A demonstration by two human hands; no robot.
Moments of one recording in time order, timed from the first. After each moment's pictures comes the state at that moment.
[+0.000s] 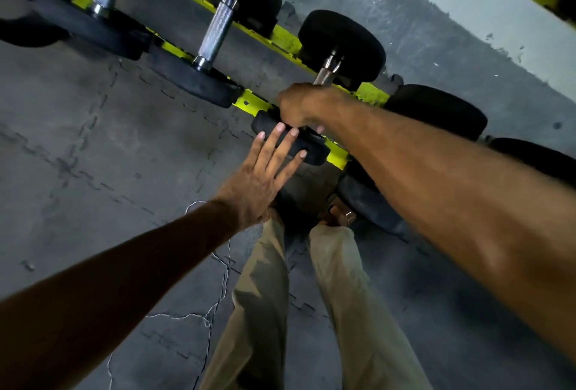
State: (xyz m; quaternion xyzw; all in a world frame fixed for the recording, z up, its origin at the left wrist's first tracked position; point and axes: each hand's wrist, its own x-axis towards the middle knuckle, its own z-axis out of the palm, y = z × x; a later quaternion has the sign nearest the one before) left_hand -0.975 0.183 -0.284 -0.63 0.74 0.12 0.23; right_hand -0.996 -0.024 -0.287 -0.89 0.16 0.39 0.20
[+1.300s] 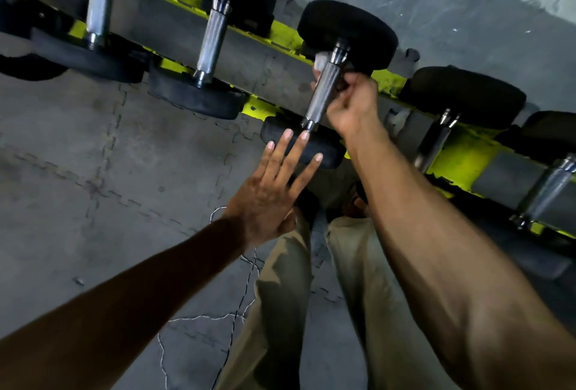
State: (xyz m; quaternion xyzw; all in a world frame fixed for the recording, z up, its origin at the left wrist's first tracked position) left_hand -0.962 0.186 -0.280 -0.62 0.75 0.19 0.14; right_hand -1.037 -0.029 -0.365 0.01 0.60 -0.30 0.74
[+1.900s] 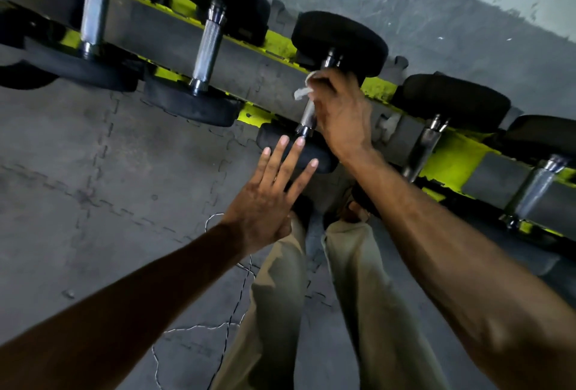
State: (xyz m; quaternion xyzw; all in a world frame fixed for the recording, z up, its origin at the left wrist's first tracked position) left_hand -0.963 0.184 -0.281 -0.62 0.75 0.19 0.15; right_hand -1.062 -0.004 -0.359 -0.88 0.41 -0.15 0.19
